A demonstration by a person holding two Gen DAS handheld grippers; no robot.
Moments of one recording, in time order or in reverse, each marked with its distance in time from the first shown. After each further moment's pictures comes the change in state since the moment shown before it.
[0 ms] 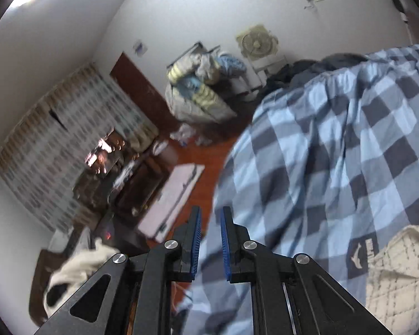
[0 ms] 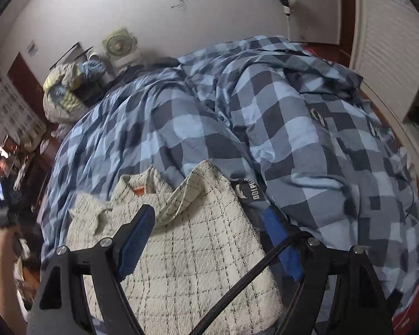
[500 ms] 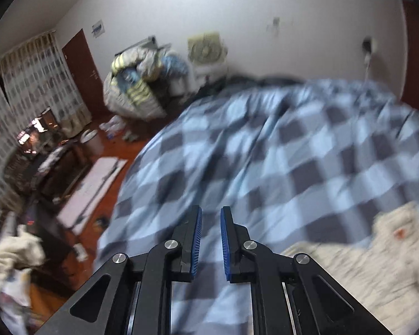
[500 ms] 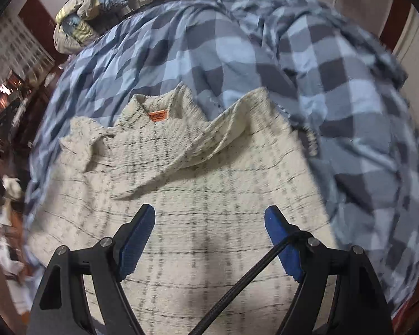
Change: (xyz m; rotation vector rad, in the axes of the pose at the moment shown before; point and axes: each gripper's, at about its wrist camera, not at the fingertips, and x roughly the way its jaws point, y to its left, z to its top) left arm -0.020 -0.058 -0.005 -0.103 0.035 -0.341; right arm 0.093 0.058 -0.042 -0.185 0.253 -0.006
